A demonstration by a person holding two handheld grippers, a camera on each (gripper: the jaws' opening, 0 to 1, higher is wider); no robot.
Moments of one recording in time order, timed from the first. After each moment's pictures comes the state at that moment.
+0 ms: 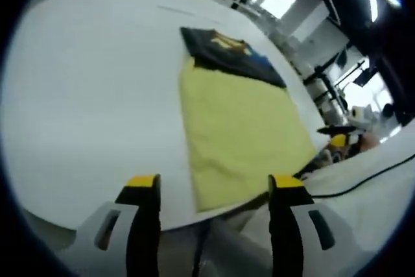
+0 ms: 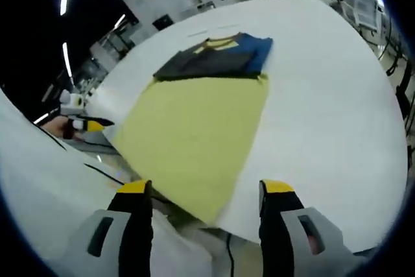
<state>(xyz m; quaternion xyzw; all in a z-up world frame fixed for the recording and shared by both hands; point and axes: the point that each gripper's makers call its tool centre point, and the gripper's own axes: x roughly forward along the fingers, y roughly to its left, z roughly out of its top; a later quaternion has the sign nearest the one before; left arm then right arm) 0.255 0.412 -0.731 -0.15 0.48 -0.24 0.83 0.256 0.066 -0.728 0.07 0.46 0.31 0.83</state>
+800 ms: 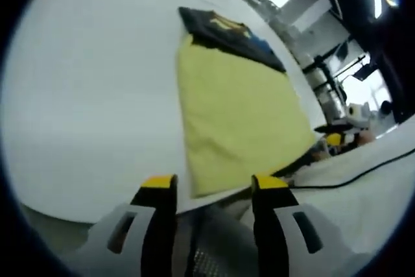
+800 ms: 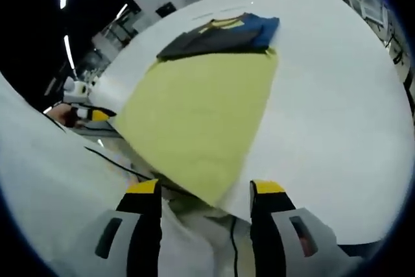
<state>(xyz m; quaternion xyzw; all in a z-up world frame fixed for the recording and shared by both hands) 0.240 0.408 -0.744 -0.15 0.52 -0.25 0.81 0.233 0.070 -0.749 0.06 0.50 0.33 0.80</state>
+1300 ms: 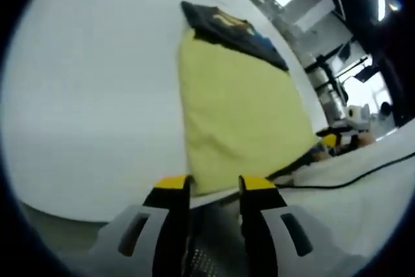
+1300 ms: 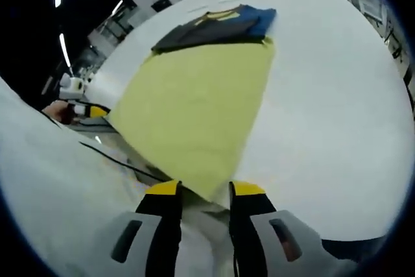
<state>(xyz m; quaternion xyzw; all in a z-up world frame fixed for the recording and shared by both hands) 0.238 0.407 -0.753 -0.15 0.53 -0.24 0.80 0.229 0.069 -0.759 0.06 0.52 0.32 0.79</state>
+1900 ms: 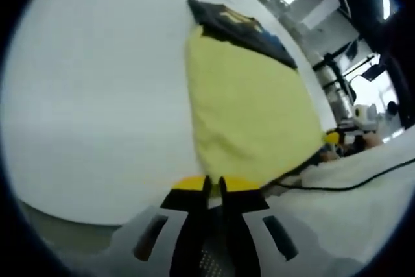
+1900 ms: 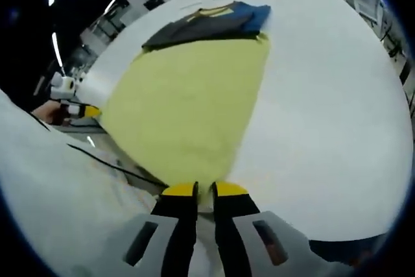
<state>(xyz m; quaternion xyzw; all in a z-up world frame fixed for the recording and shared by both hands) 0.243 0.414 -0.767 -0.14 0.54 -0.22 0.80 0.233 0.067 -0.769 0.04 0.52 0.29 0.80</state>
